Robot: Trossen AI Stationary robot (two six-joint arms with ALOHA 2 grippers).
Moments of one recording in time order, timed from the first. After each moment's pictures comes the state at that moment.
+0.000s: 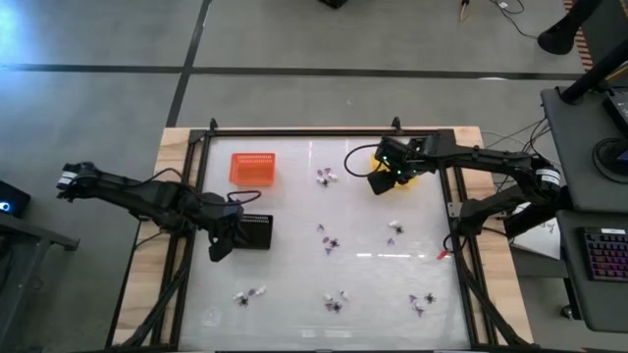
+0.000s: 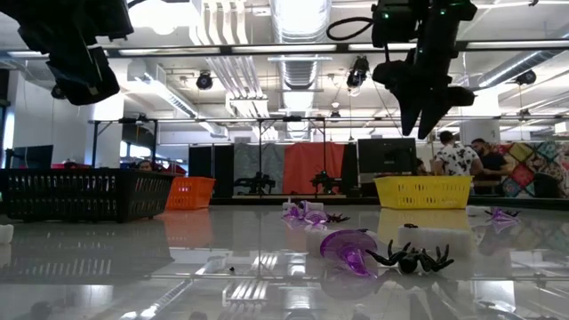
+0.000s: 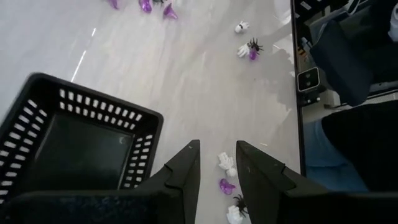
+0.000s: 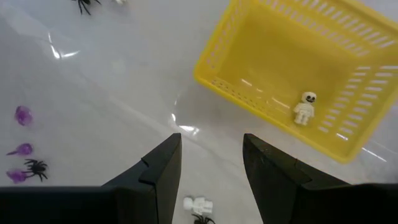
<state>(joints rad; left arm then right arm) -0.22 0.81 0.63 -0.57 0.17 -0.60 -0.37 1.36 1.09 -1.00 0.05 0.71</state>
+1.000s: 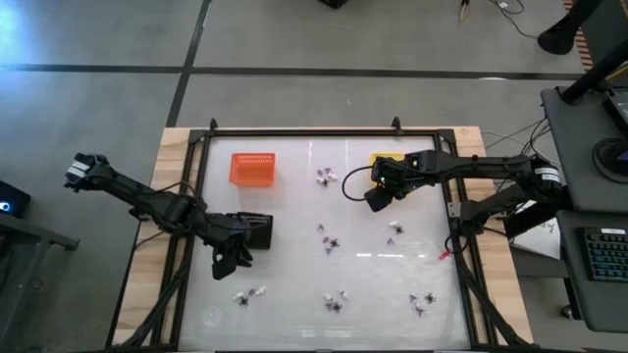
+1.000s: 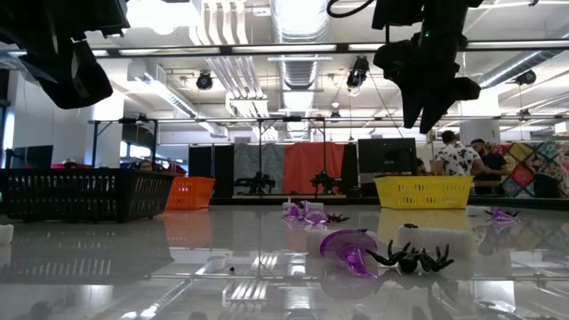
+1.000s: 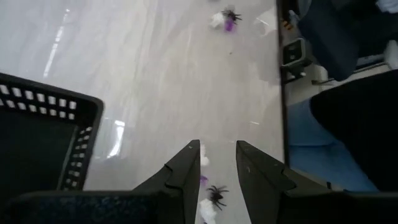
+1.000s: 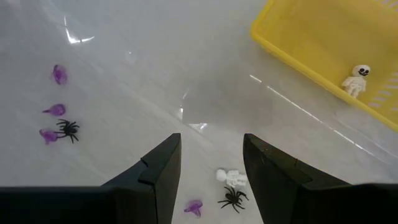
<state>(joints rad) -0.38 0.96 0.63 -0.43 0.15 -0.69 -0.19 1.36 1.08 -1.00 0.05 0.83</state>
